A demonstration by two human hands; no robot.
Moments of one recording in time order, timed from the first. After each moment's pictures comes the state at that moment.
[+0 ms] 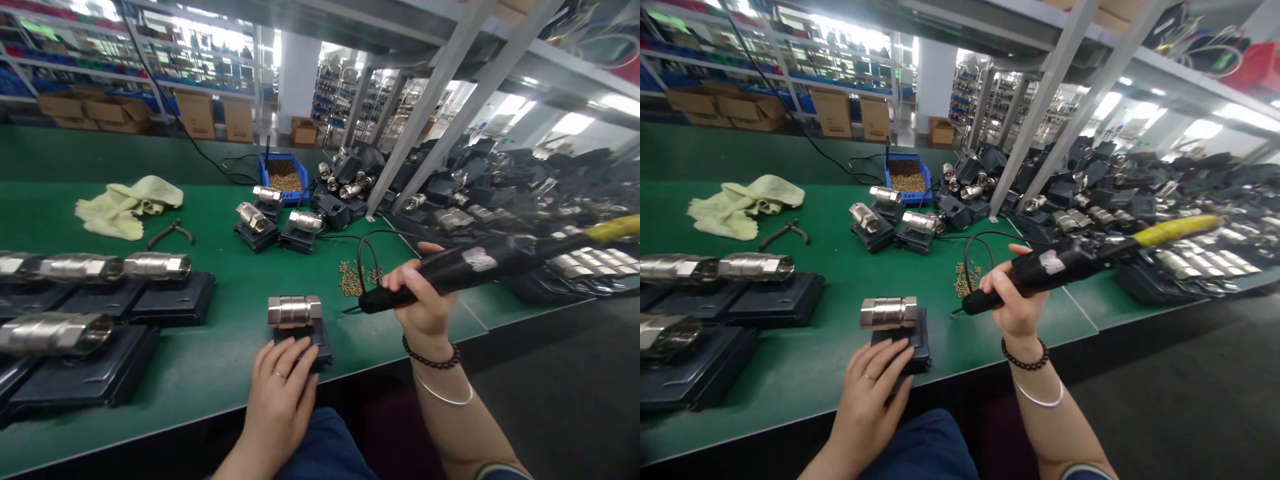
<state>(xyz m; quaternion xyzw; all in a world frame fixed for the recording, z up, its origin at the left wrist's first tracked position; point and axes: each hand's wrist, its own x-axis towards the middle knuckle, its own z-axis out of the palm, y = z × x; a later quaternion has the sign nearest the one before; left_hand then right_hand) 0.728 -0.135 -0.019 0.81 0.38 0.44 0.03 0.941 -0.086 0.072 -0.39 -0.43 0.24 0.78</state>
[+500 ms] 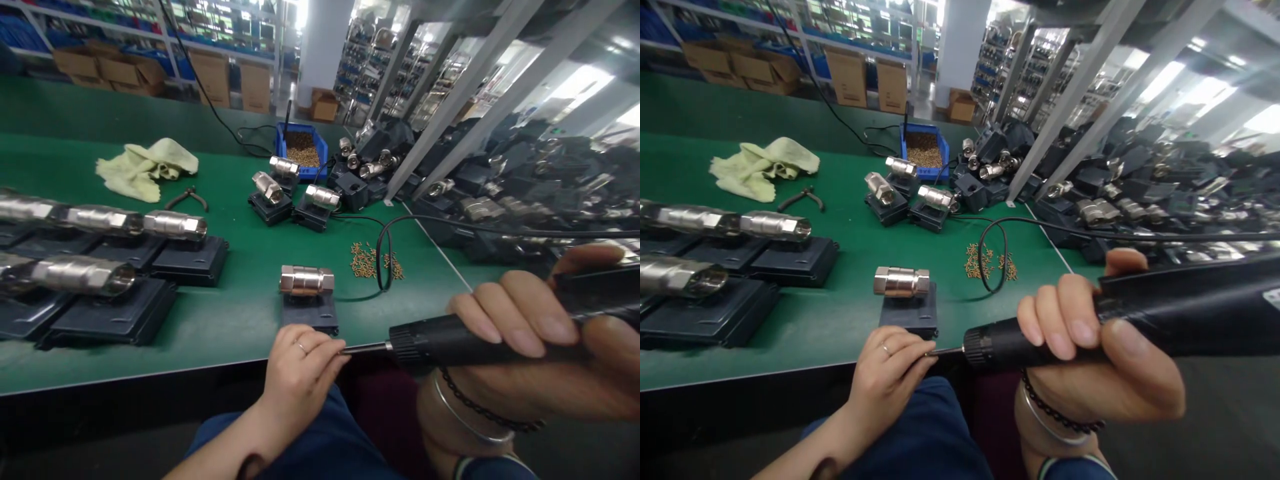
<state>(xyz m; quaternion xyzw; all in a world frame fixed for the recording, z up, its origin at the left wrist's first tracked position) 0.743 -0.148 0.008 0.78 0.34 0.51 0.14 0.917 -0.156 0.126 -0.30 -0.36 0.40 0.79</state>
